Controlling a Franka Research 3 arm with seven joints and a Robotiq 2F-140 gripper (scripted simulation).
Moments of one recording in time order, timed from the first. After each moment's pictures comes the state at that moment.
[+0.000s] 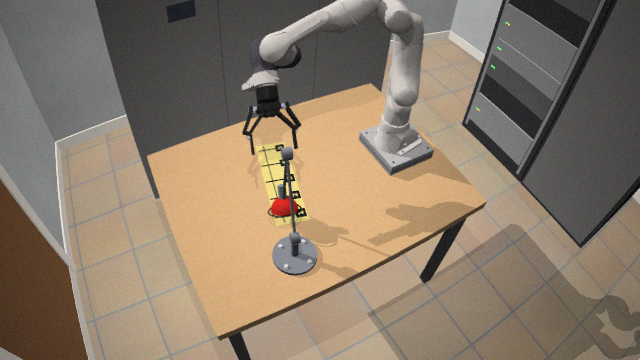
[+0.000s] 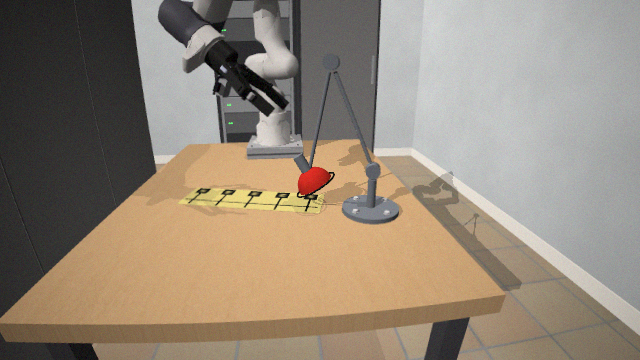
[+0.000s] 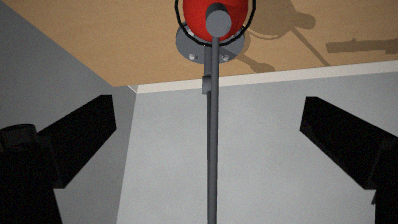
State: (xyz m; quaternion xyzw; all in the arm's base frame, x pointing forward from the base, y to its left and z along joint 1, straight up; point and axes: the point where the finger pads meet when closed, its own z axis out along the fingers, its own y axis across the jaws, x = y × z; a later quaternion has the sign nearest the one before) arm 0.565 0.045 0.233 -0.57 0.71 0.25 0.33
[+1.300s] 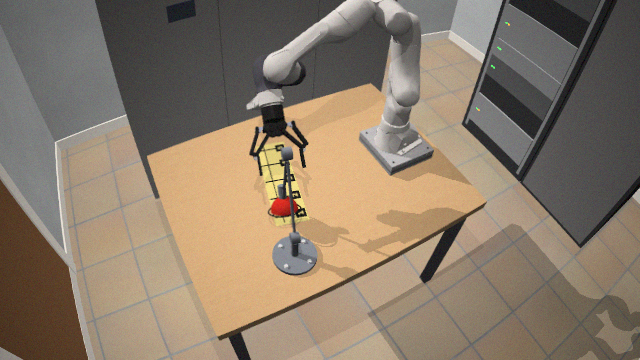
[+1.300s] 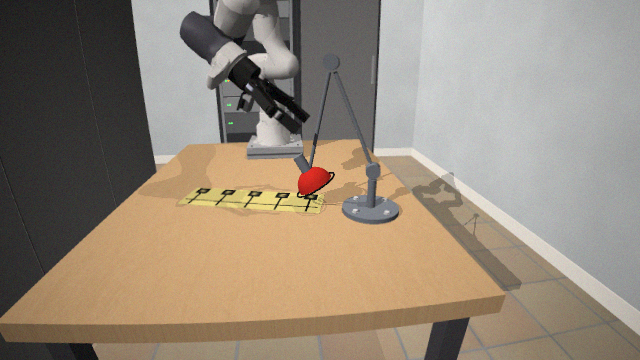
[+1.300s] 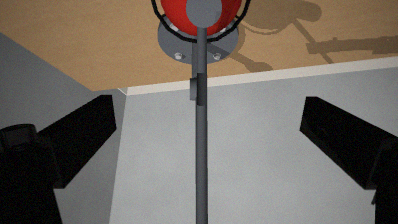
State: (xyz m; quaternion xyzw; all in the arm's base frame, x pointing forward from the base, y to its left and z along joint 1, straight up) arm 0.564 0.105 0.192 -0.57 0.71 0.26 0.32
